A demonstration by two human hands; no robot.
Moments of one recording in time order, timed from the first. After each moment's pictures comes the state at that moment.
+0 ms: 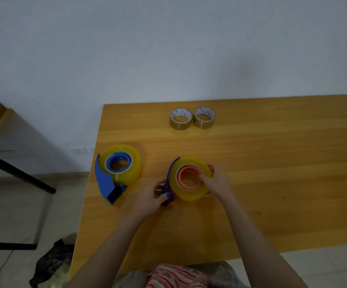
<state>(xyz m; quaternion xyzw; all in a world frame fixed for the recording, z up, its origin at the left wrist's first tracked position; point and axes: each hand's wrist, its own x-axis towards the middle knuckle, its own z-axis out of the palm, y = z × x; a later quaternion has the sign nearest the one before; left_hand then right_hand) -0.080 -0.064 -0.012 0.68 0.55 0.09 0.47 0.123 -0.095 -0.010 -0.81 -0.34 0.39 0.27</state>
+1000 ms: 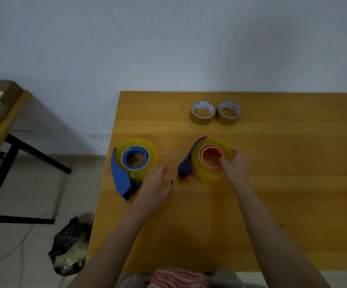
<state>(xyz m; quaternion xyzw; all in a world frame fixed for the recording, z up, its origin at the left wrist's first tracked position) -0.104 -0.030 -0.014 0.76 0.53 0.16 0.34 0.133 -0.028 -0.035 -0.86 -0.30 0.29 0.29</state>
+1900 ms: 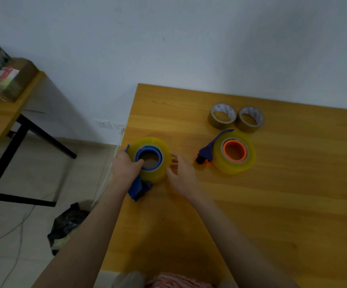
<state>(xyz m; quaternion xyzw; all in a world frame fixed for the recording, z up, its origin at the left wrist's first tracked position) -0.173 0.050 -0.020 0.50 0.78 0.13 0.35 -0.020 0.001 -0.019 -0.70 -0.54 0.42 0.20</state>
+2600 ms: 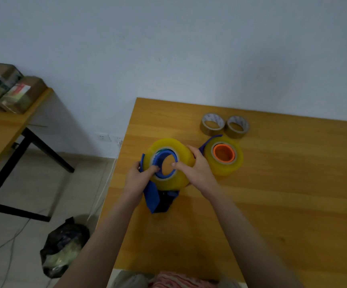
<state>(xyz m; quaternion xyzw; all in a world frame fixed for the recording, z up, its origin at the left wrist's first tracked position) -0.140 -0.015 0.016 0.37 0.63 0.35 0.59 0.018 -0.033 0.049 -0.67 -0.46 0.48 0.34</state>
